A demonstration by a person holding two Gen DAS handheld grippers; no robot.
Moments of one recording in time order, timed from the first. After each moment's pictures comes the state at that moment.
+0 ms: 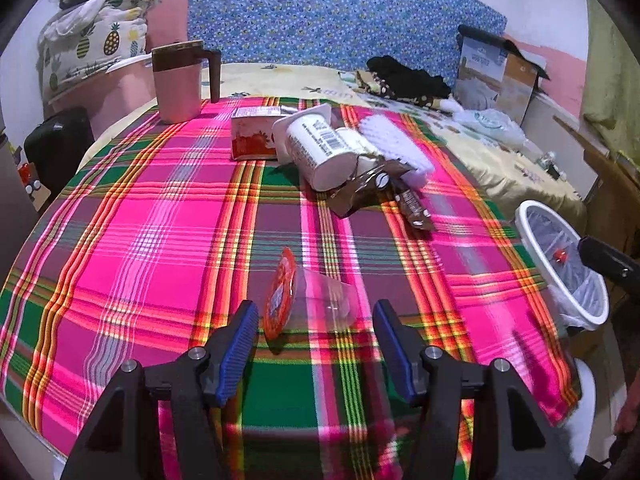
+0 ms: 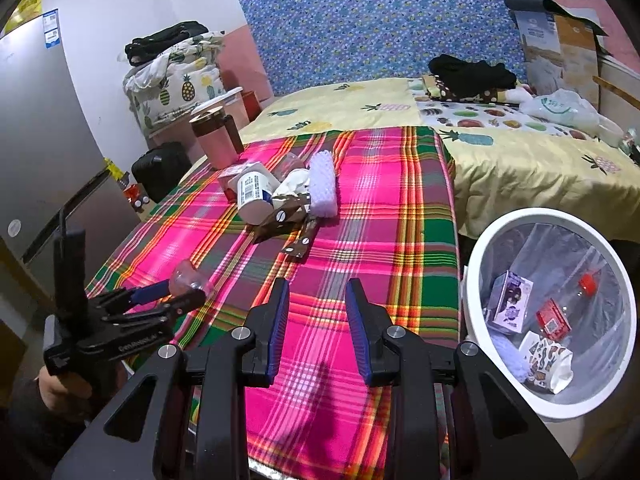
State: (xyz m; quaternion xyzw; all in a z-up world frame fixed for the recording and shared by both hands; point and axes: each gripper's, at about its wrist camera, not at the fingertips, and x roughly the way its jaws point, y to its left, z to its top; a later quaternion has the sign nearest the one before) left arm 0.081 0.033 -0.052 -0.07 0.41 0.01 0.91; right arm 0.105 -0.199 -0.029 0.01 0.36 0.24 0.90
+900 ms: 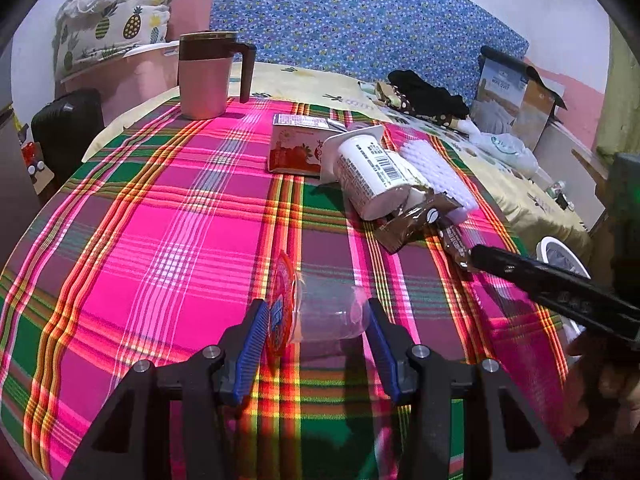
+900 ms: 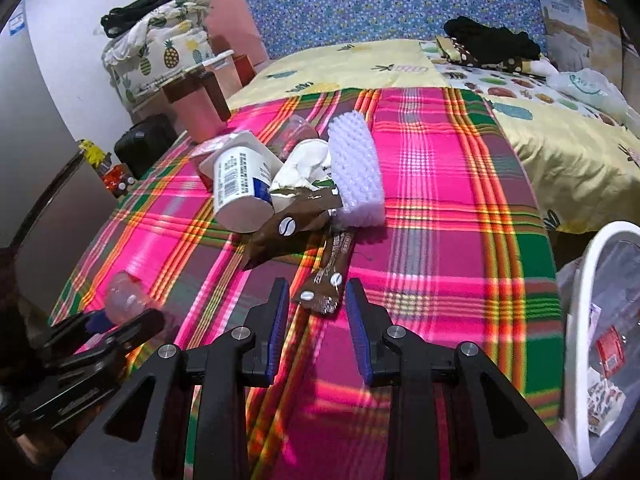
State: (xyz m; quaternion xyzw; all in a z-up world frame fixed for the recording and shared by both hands) left arm 0.105 0.074 -0.054 -0.12 0.39 0.02 0.91; right arm 0.172 -0.140 -0.072 0.00 0.43 0.24 0.87
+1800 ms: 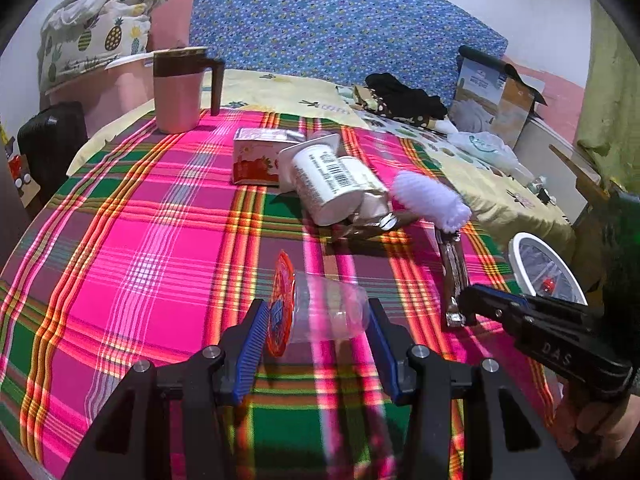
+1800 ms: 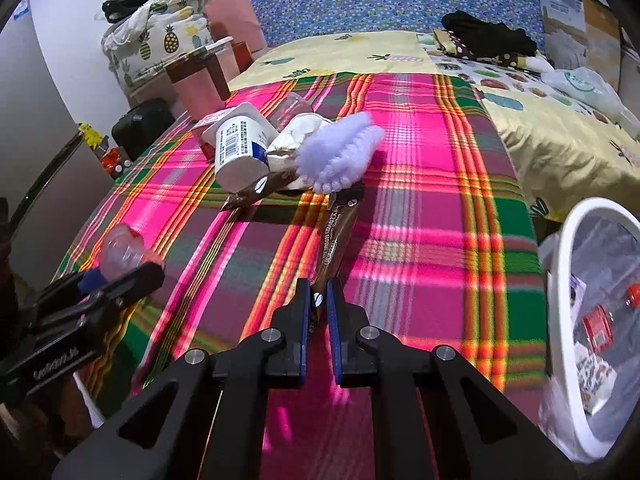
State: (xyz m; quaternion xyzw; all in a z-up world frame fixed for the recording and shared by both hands) left arm 0.095 0.048 -0.037 -0.11 0.38 -0.01 0.92; right arm 0.141 -0.158 -0.061 -0.02 0.44 0.23 0.87
